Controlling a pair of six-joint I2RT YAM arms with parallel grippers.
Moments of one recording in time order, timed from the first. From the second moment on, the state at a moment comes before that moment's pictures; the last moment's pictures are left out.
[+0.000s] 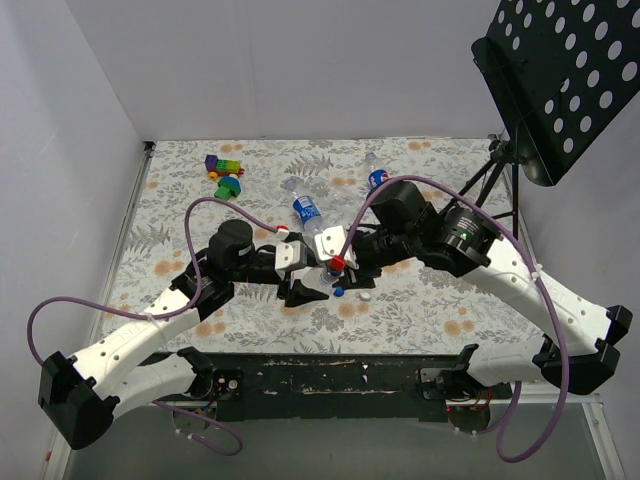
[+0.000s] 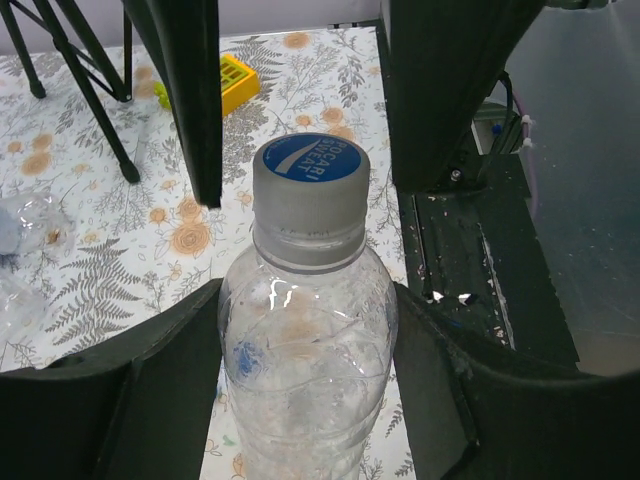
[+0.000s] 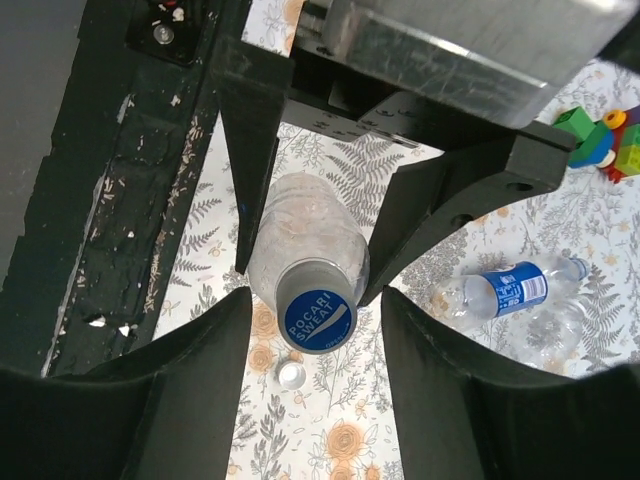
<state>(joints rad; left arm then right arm) -0.72 0.97 0.76 -0.03 0.84 0.27 1.01 1.26 1.56 -0.97 -0.51 -0.74</state>
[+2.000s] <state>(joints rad) -0.71 1.01 0.80 -0.08 0.98 0.30 1.01 1.26 1.55 -1.03 -0.51 -0.69</state>
